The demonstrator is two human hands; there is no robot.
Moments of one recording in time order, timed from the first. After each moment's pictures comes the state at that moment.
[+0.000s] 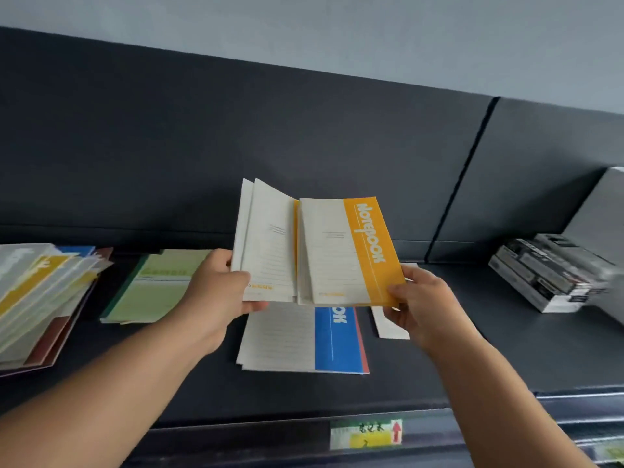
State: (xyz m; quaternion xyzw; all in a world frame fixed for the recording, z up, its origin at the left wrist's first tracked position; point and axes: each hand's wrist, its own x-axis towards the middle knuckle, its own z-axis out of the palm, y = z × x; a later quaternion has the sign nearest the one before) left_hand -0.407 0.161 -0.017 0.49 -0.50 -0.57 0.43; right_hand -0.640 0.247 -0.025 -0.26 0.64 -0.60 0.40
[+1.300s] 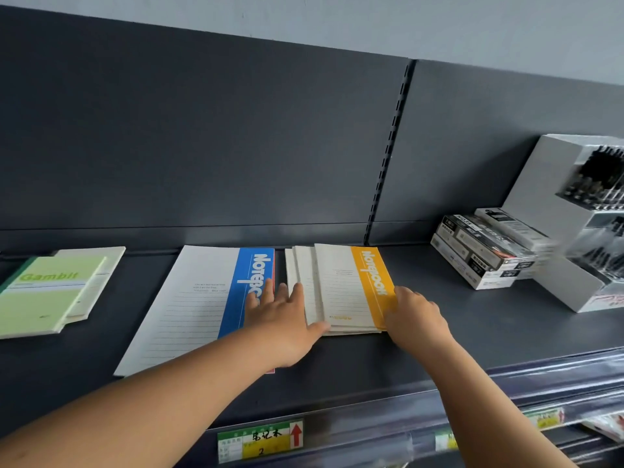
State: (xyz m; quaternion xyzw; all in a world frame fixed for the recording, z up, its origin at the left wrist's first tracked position) left_hand -0.591 0.203 -0.081 0.47 -0.87 -0.11 -0.07; right_hand -0.765 0.291 -0.069 -0.37 0.91 -0.12 0.14
